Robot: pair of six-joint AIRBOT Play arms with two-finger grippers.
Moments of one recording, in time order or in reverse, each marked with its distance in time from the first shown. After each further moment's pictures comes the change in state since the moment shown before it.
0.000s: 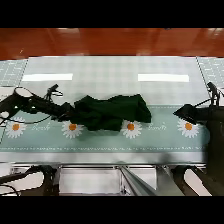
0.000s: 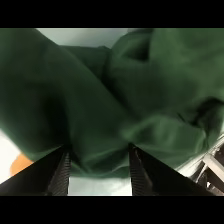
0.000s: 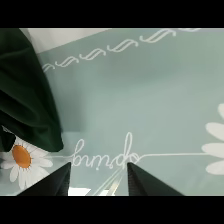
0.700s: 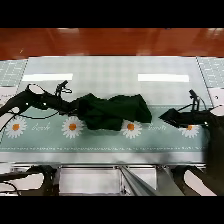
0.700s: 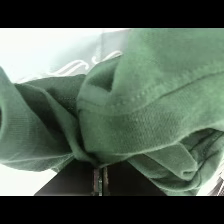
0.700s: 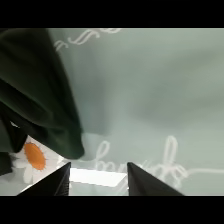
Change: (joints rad) left arm -0.113 -0.059 0.063 -0.020 0.108 0.029; right arm 0.164 -0.127 -0.125 0.182 -0.166 -0.035
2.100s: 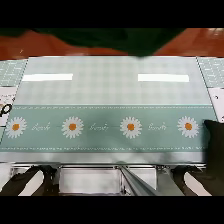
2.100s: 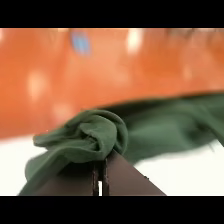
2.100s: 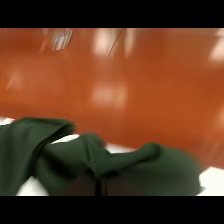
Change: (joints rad) left arm 0.219 0.566 0.729 -0.040 0.054 -0.053; right arm 0.164 0.117 1.370 -0.321 0.188 0.151
